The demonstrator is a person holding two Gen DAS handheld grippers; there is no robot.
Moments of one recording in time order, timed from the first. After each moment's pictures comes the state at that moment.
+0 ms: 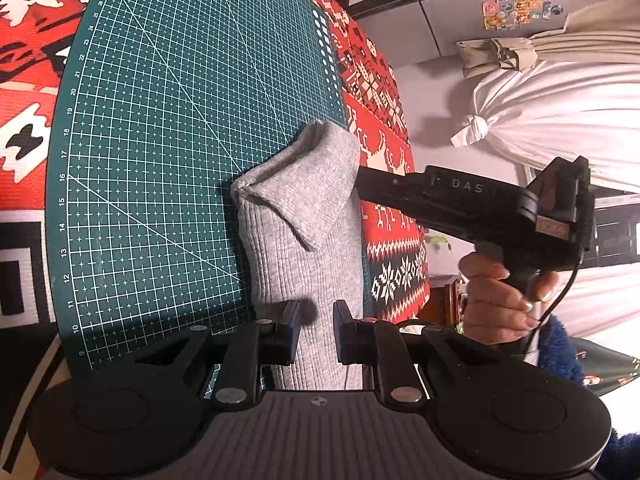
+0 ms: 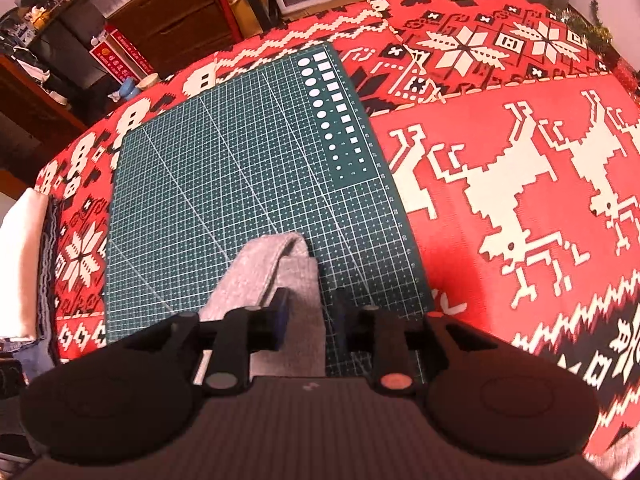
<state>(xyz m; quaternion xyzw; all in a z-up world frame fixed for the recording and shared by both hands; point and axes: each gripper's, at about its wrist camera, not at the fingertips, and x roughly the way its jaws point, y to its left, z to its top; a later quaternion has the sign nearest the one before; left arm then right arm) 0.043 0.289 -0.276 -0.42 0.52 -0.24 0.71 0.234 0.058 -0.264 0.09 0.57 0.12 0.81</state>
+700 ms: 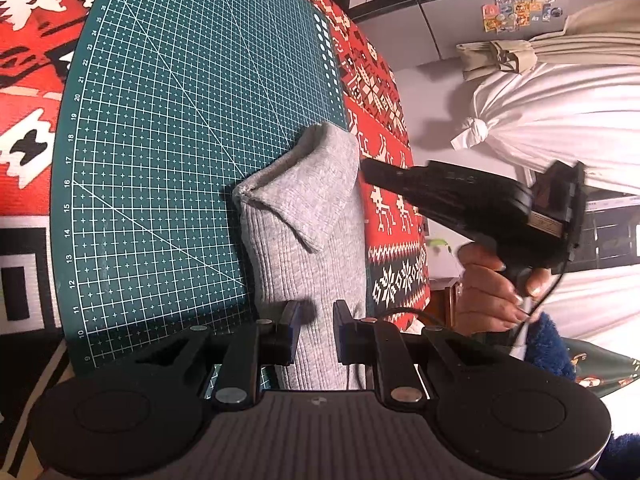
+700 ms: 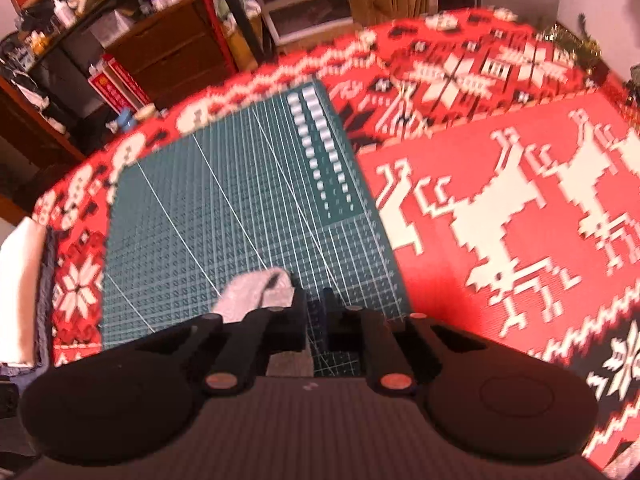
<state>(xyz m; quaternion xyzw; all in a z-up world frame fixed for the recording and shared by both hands) 0.043 0.293 -0.276 -0.42 0.51 -0.24 0.71 0.233 0.049 -0.245 0.10 0.52 0.12 0.84</state>
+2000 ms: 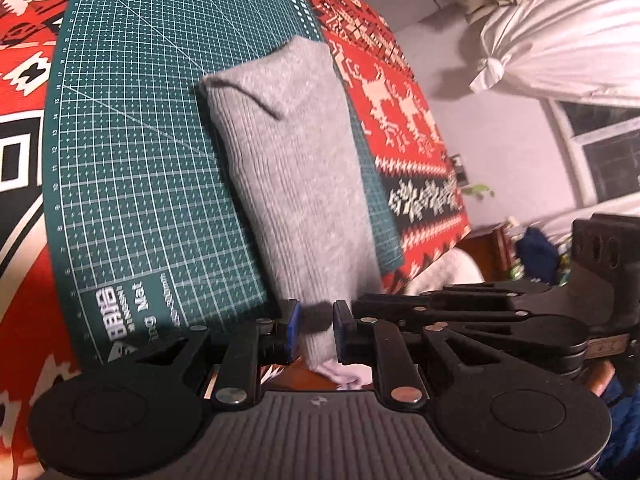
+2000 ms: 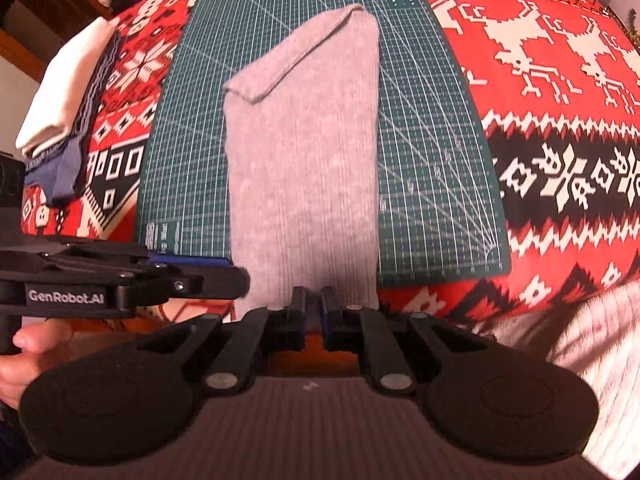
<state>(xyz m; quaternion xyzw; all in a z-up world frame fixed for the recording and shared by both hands) -0.023 0.236 -0.260 -0.29 0.55 -0.22 0.75 0.051 0.068 -0.265 0.01 0.62 0.19 0.76</state>
